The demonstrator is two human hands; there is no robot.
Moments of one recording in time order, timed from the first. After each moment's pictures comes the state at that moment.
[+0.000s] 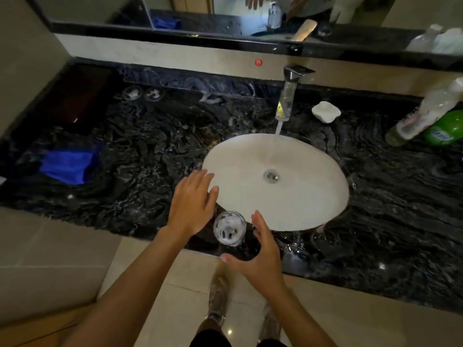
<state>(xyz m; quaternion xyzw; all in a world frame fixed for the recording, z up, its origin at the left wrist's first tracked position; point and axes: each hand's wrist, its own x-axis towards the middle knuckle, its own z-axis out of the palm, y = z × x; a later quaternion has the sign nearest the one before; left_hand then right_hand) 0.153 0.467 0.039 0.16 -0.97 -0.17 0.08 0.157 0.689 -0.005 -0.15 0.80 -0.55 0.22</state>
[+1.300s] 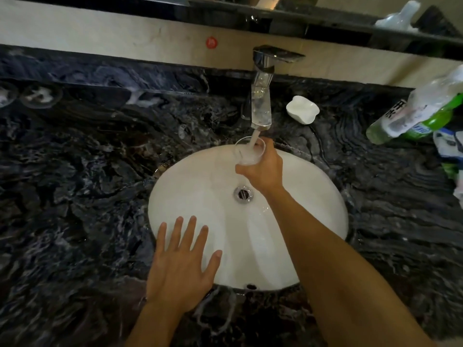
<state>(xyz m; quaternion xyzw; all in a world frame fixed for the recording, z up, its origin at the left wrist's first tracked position) 0.091 0.464 -0.083 0.05 -0.99 -0.07 -0.08 -0.156 0.598 -0.070 -0.02 0.89 -0.45 0.05</state>
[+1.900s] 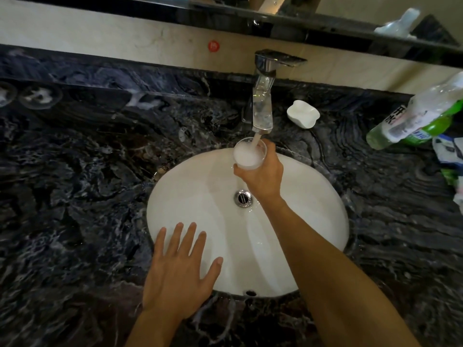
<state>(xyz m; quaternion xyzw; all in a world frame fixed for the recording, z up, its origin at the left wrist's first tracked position) 0.091 0.463 -0.082 0.06 -0.99 -0.08 -0.09 -0.148 0.592 -0.076 -0.03 0.89 -0.44 -0.05</state>
